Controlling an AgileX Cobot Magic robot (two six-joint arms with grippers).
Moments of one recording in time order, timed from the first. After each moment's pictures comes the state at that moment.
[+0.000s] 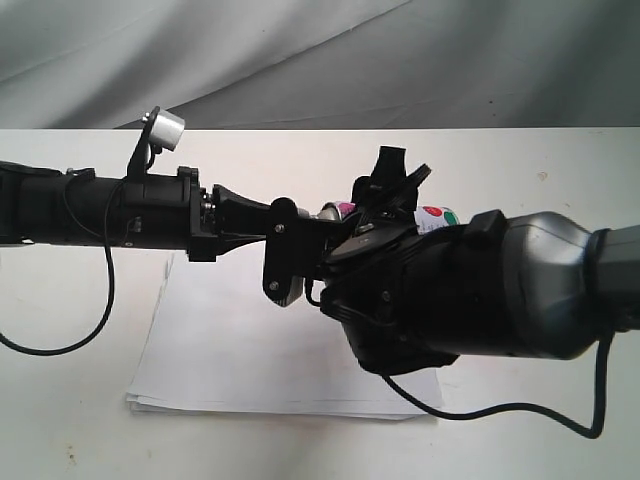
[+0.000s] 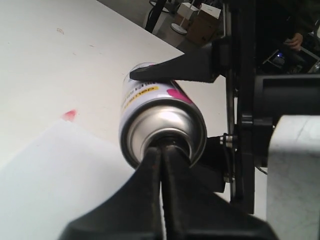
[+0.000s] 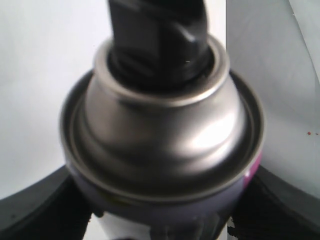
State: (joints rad) left arm -0.06 1.91 -0.94 -1.69 1.15 1.93; right arm 0.68 1.82 -1.04 -1.32 0.83 0.50
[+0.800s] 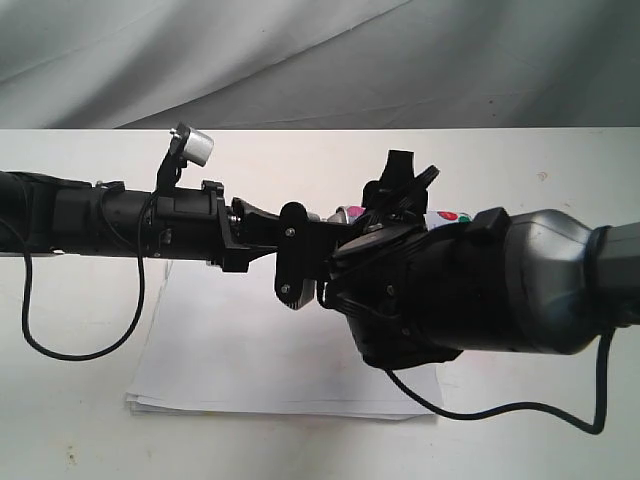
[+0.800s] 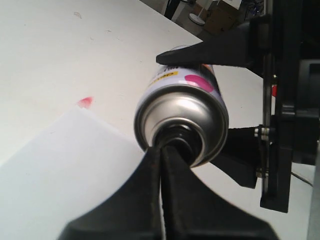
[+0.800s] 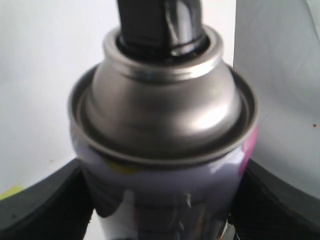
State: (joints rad) left arm -0.12 1.96 -0.94 -1.75 1.05 1.96; right arm 0.67 1.82 -1.04 -1.28 0.84 0.45
